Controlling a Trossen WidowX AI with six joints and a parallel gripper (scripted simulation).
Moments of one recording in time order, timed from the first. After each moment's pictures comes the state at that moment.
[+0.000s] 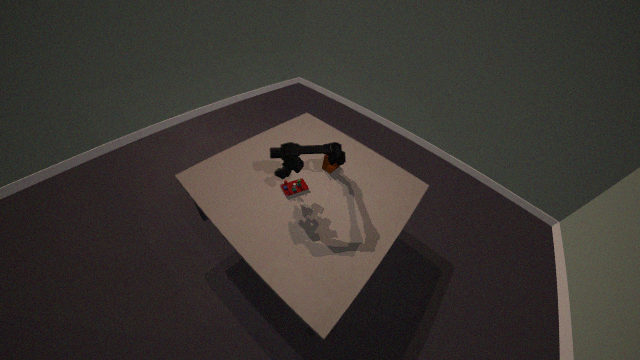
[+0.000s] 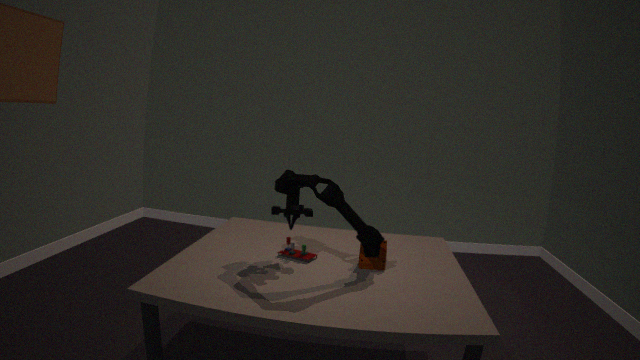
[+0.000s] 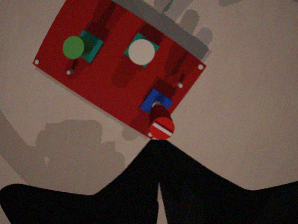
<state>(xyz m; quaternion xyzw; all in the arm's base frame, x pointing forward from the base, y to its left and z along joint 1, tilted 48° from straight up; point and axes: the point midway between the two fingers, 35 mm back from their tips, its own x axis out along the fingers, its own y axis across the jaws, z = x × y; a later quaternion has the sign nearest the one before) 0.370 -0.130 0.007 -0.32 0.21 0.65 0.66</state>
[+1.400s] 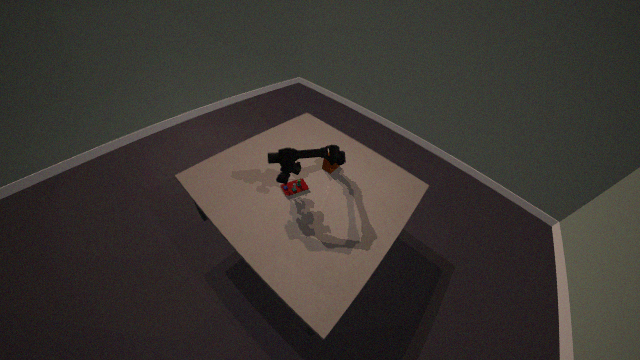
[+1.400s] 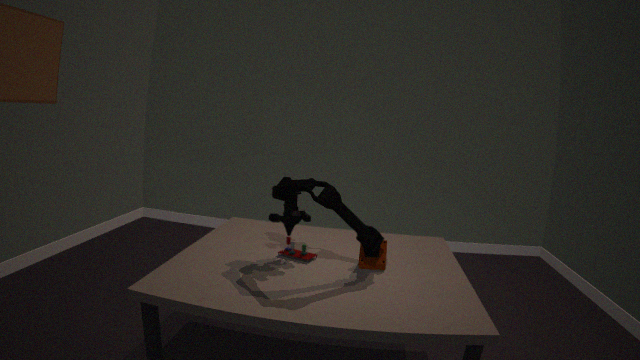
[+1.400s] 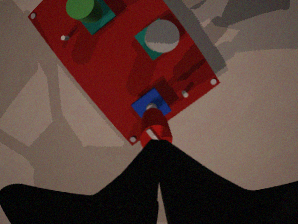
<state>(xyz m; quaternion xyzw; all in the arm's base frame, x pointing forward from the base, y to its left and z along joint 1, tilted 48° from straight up) 0.380 -0.111 -0.018 -0.41 0.09 0.68 0.60</state>
